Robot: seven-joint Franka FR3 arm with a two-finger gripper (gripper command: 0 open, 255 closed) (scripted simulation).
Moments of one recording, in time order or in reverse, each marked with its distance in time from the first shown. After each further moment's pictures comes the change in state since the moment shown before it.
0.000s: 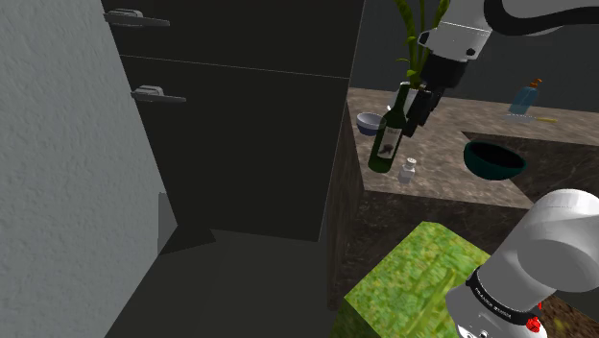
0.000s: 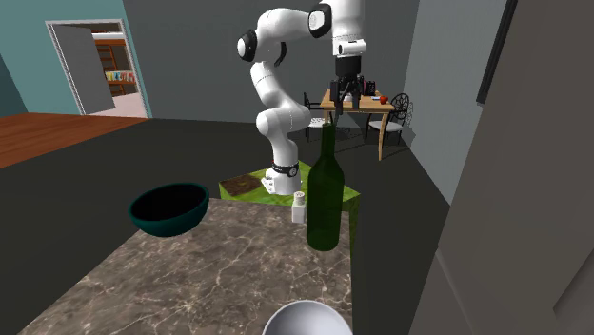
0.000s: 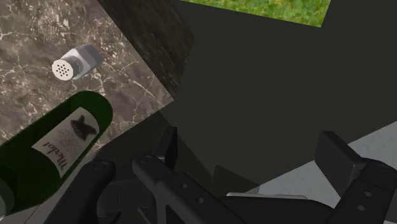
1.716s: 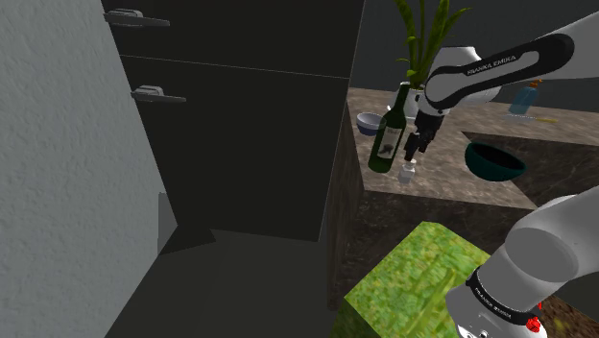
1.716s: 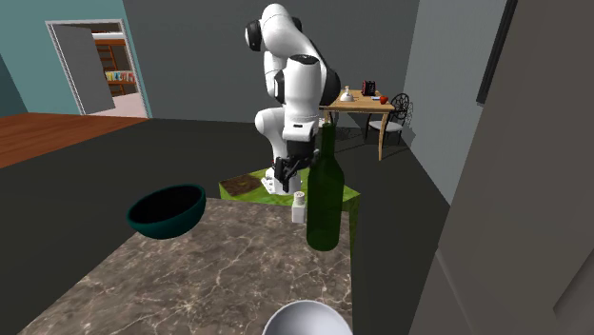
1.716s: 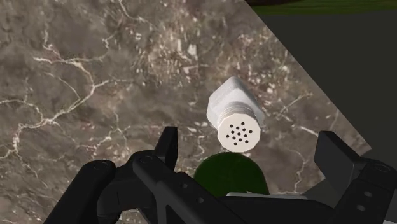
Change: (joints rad) arm -0.220 0.437 -0.290 -0.125 -0.222 0.486 -0.209
